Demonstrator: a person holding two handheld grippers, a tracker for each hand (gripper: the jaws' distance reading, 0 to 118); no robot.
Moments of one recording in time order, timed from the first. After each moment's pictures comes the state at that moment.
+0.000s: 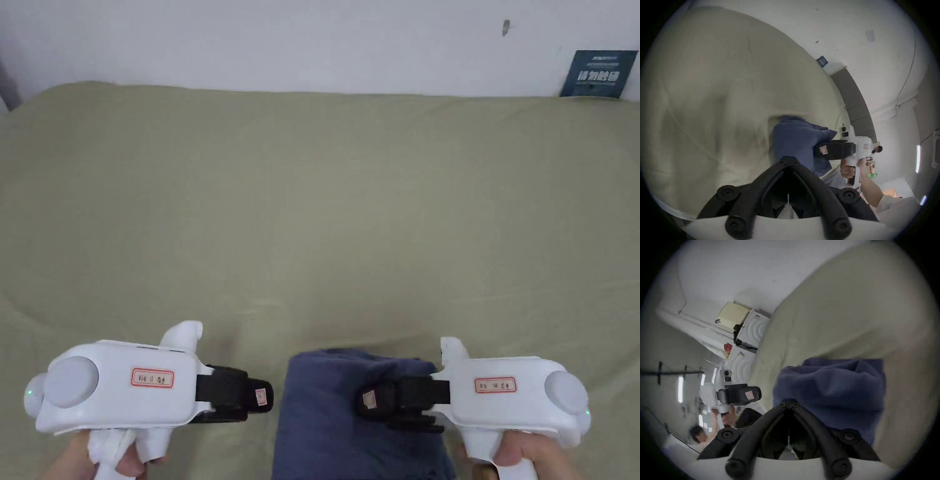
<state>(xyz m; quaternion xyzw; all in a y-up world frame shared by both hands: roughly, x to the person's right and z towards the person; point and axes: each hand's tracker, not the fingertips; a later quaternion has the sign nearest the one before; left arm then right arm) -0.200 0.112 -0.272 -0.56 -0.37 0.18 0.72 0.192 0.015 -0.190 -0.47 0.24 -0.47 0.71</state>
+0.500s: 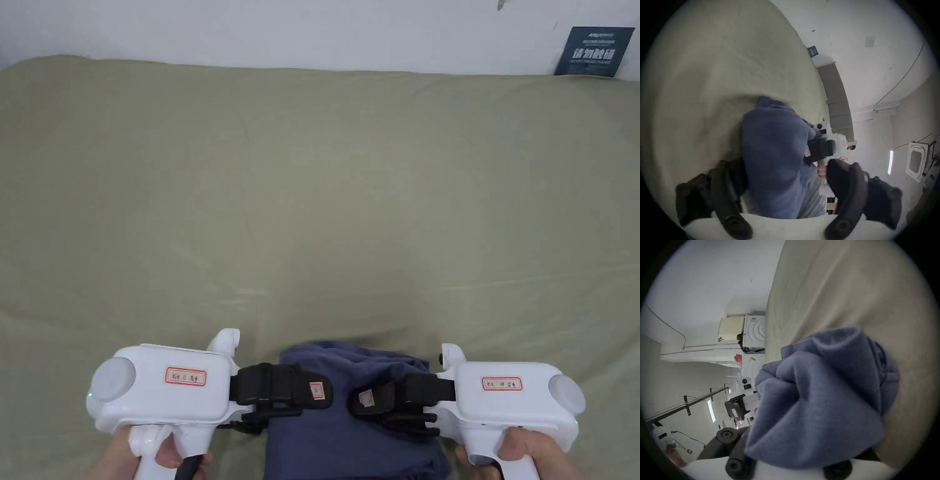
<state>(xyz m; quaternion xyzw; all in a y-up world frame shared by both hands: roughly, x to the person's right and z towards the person) -0.155 0.045 -0.299 -0.59 -0.46 0.28 0.60 0.205 -0.018 -0.188 -0.45 0.26 -0.56 0.65</state>
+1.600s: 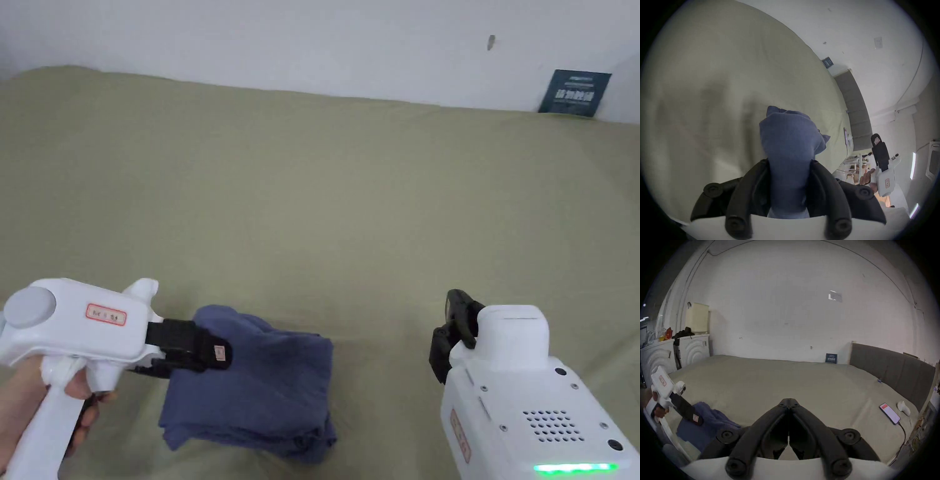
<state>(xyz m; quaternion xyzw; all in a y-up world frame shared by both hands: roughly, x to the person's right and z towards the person) -0.250 0.120 -0.344 -0.58 -0.36 0.19 0.70 0.091 0.154 -0.113 -0.12 -0.12 0.01 0.99</state>
